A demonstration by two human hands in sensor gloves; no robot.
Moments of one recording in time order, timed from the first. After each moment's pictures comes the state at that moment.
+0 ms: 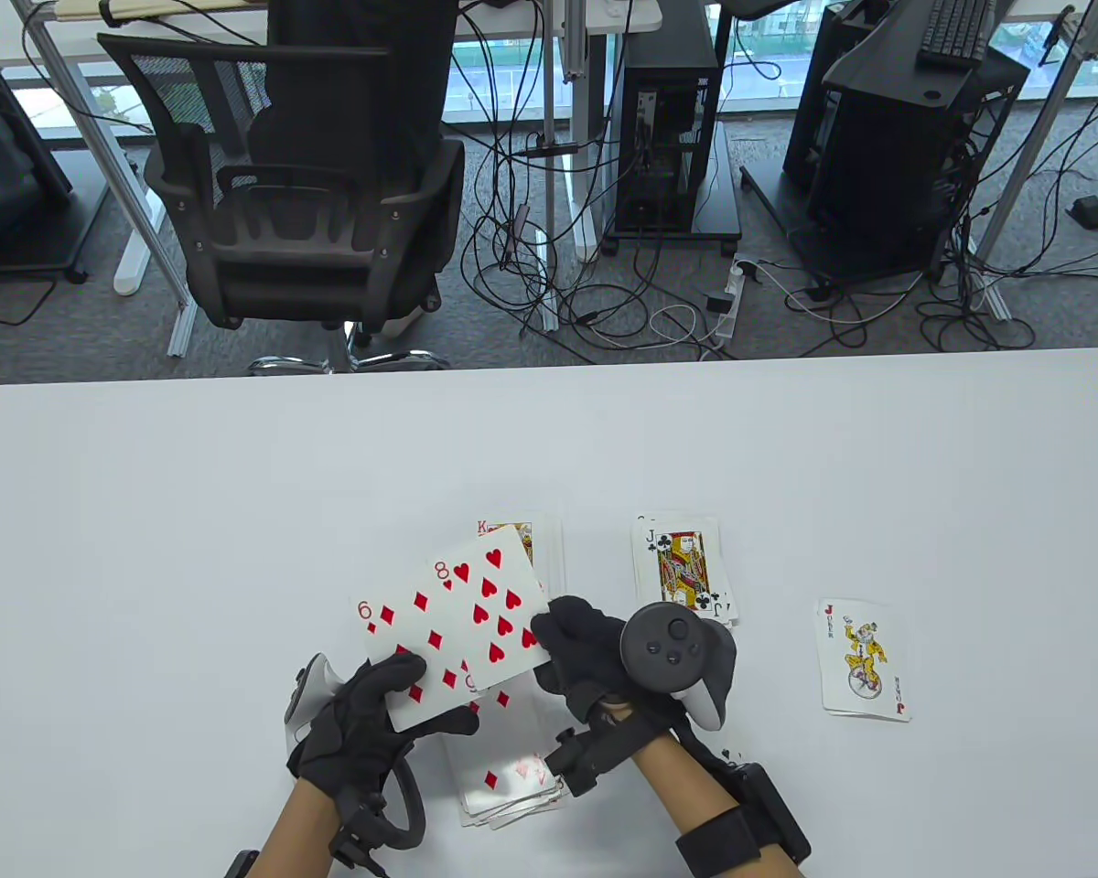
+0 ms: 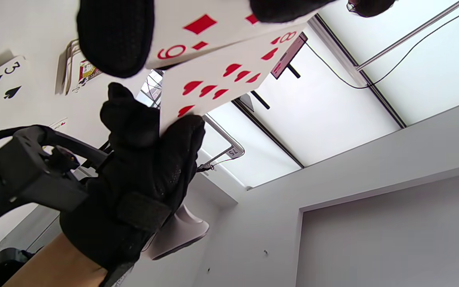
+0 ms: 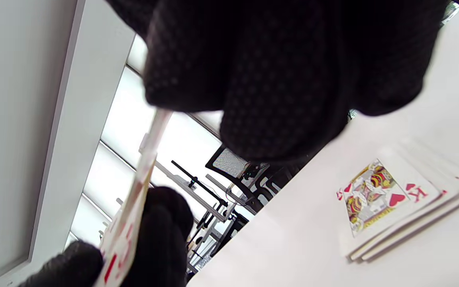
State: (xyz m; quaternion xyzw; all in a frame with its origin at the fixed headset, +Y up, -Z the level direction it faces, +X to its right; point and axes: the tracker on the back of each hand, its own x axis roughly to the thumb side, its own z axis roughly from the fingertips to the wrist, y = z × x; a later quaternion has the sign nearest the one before) left_hand -0.214 -0.789 -0.272 -0.25 -0.14 0.87 0.40; right_hand 0.052 -0.689 -0.293 0.16 -0.07 0.85 0.50
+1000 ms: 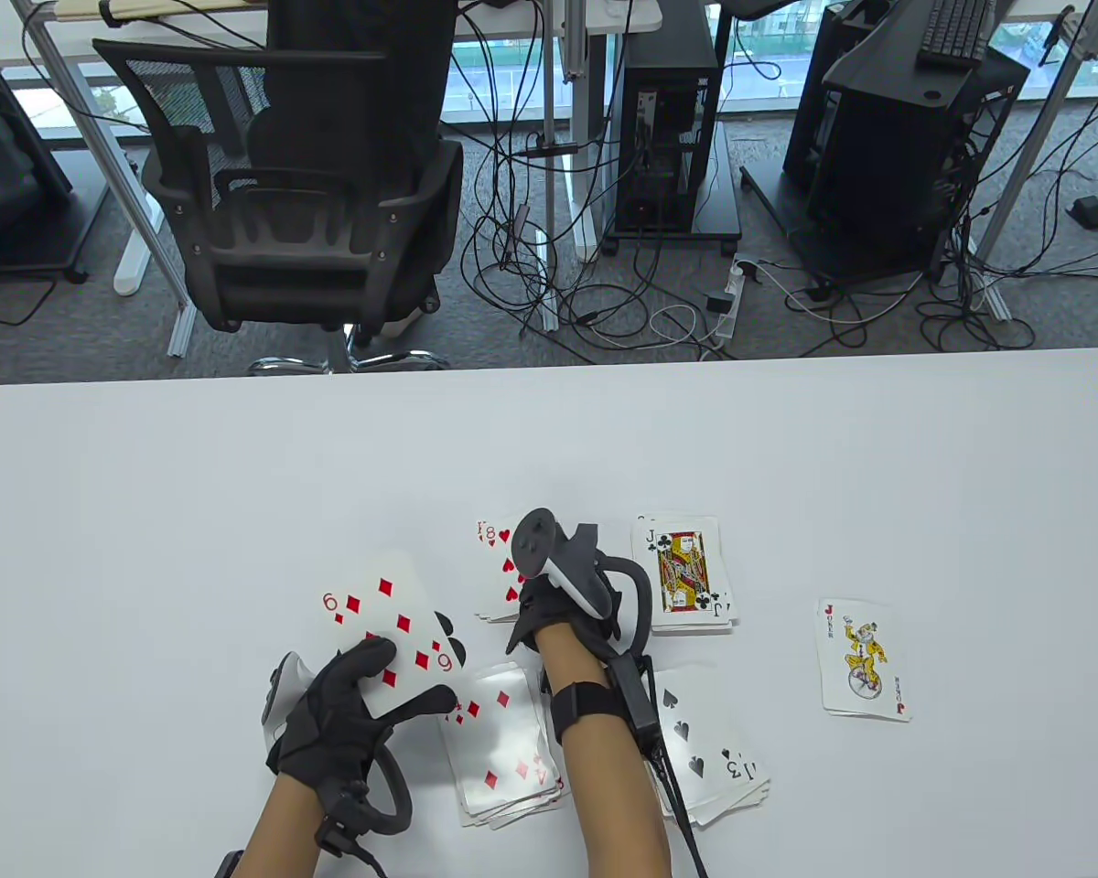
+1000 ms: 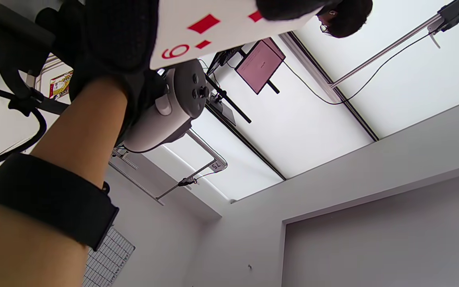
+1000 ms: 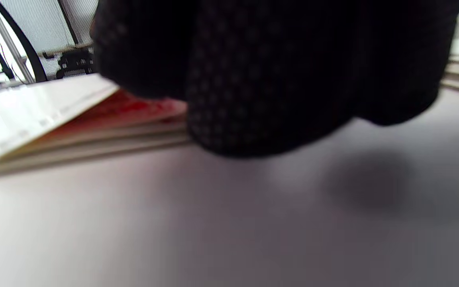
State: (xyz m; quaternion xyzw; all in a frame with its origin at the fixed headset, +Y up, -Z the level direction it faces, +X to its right) left_hand -0.228 -0.784 -0.275 -0.21 -0.12 0.89 0.39; right_hand -0.008 -0.767 -0.405 -0.05 0.11 0.99 0.07
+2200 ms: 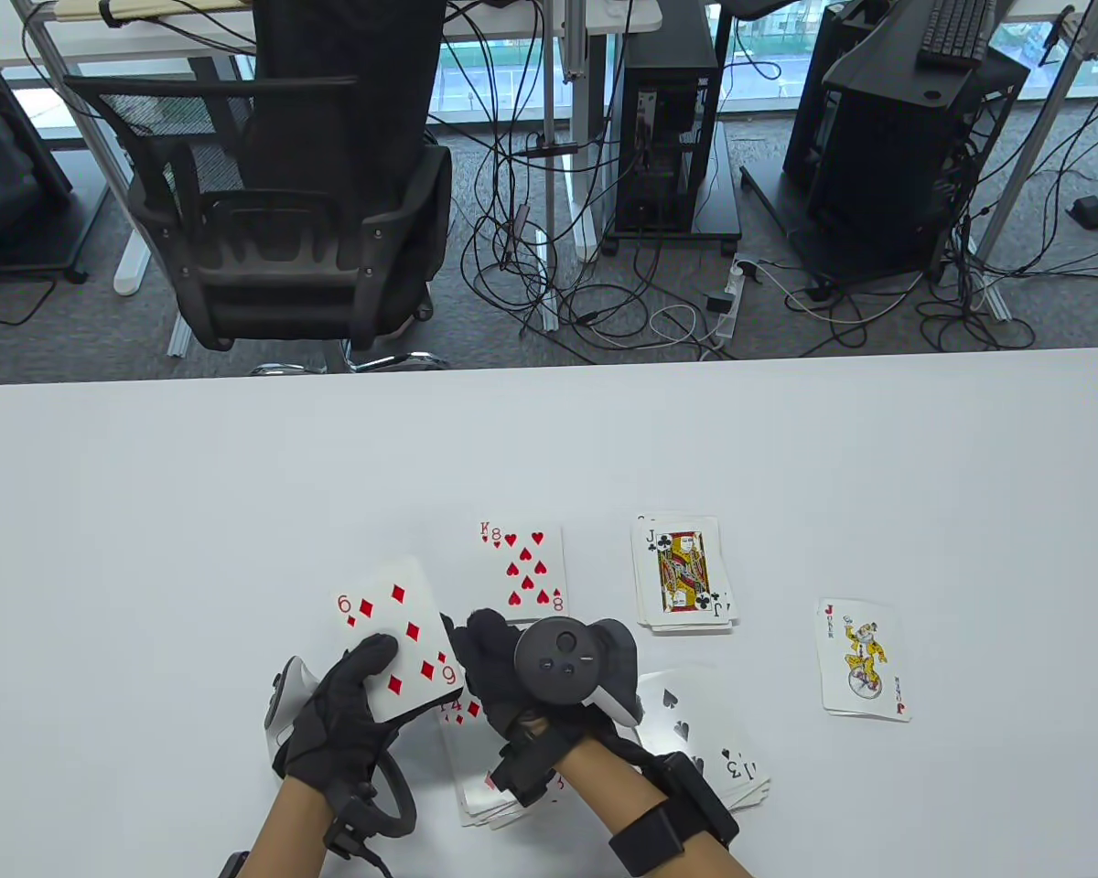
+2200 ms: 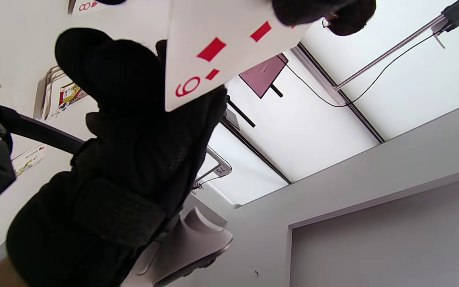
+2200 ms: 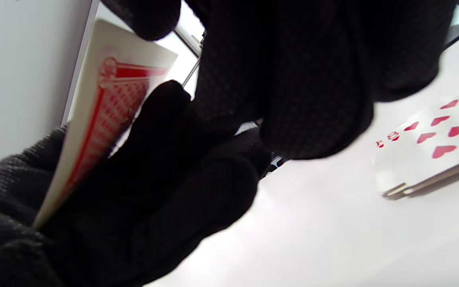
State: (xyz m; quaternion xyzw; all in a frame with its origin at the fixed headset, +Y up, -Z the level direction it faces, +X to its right) left_hand -0.224 -0.786 -0.273 -0.21 -0.12 0.88 0.40; right_hand -0.021 -0.706 -0.287 0.23 -0.04 0.87 0.43
